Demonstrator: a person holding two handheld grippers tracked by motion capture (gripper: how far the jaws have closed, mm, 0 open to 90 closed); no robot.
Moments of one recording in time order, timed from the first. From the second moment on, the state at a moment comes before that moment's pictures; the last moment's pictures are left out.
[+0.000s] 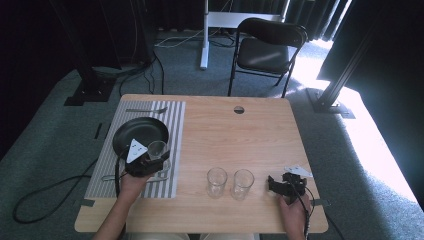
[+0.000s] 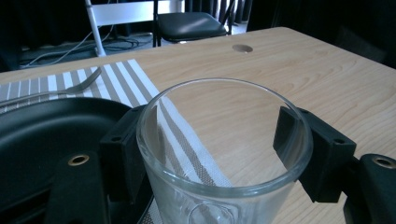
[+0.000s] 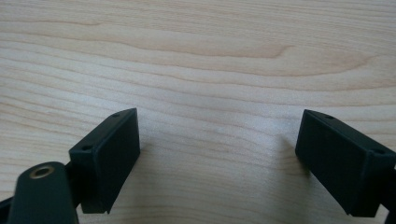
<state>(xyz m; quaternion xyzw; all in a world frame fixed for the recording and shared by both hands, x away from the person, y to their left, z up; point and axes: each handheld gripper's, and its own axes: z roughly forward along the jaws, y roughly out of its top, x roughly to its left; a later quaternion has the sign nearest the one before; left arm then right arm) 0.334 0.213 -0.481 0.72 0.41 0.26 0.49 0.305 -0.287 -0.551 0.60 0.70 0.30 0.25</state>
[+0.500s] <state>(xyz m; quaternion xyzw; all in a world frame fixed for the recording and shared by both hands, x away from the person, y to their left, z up) 0.339 0.219 -0.495 0.72 0.43 0.26 0.48 0.305 -0.287 -0.551 0.60 0.70 0.30 0.25</state>
